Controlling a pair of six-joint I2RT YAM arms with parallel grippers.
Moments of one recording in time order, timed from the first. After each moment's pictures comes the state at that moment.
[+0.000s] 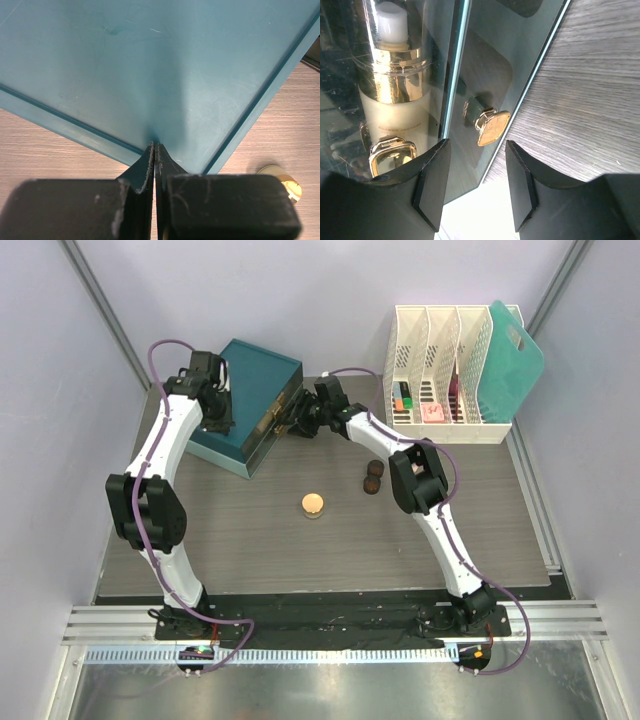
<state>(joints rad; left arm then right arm) -0.13 1.84 1.78 -0.95 -0.06 -0.16 0.55 2.55 2.19 -0.21 -0.37 1.01</state>
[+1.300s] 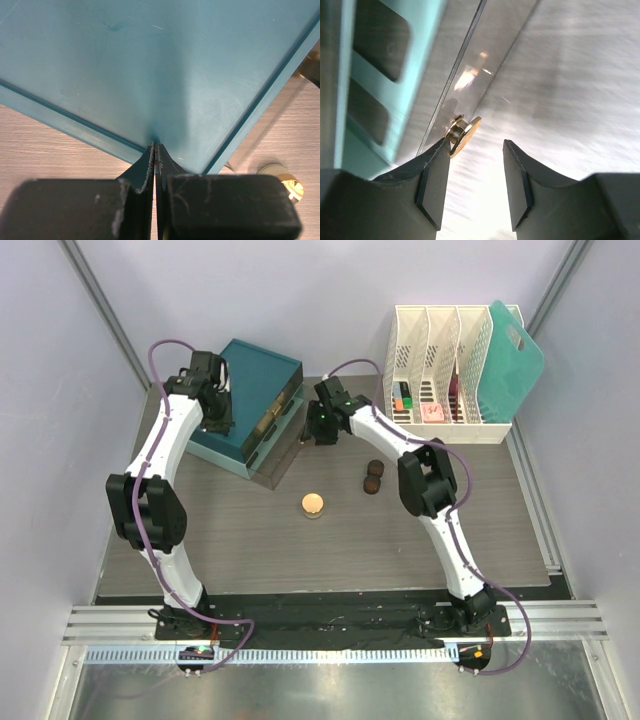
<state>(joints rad) -0.13 1.84 1.79 -0.96 -0.07 -0.16 0.56 2.46 2.19 -0.60 -0.11 0.66</state>
